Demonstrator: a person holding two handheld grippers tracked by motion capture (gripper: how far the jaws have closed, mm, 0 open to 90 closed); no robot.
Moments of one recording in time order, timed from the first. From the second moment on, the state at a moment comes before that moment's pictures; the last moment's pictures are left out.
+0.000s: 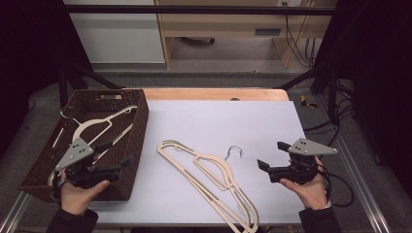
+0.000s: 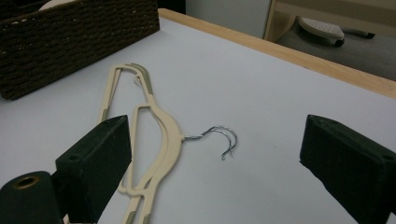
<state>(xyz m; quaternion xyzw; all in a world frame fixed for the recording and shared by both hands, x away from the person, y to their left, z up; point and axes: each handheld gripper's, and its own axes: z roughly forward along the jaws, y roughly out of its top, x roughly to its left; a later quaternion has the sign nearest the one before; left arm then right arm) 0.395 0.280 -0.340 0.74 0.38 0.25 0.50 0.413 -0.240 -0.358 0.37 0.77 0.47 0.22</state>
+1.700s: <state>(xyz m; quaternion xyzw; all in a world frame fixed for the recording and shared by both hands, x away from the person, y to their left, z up) 0.400 0.211 -0.385 0.80 0.34 0.19 0.45 0.432 -0.142 -0.447 0.39 0.91 0.14 0.04</state>
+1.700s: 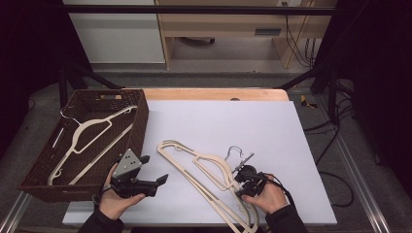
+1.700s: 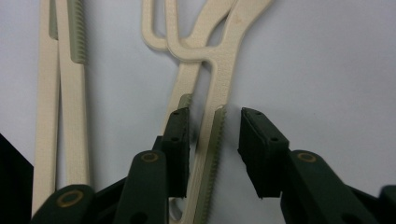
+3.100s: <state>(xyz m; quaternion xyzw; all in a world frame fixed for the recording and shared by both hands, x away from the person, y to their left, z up) 0.406 0.218 -0.368 0.82 0.32 0.19 0.44 0.437 -0.154 -0.433 0.36 0.92 0.12 0.06</state>
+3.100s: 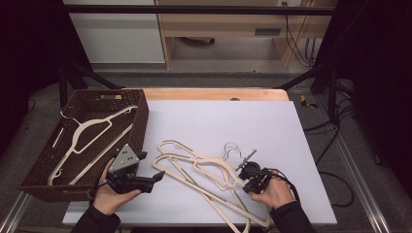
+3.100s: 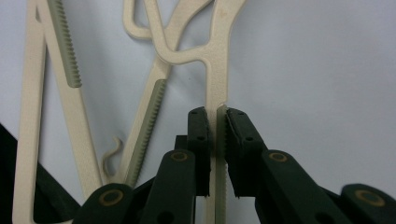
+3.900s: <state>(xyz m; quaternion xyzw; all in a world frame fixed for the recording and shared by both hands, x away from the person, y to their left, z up) 0.440 0.202 -0.313 0.92 0.20 0.13 0.32 0.409 -0.175 -0.351 0.25 0.94 0.21 0.10</state>
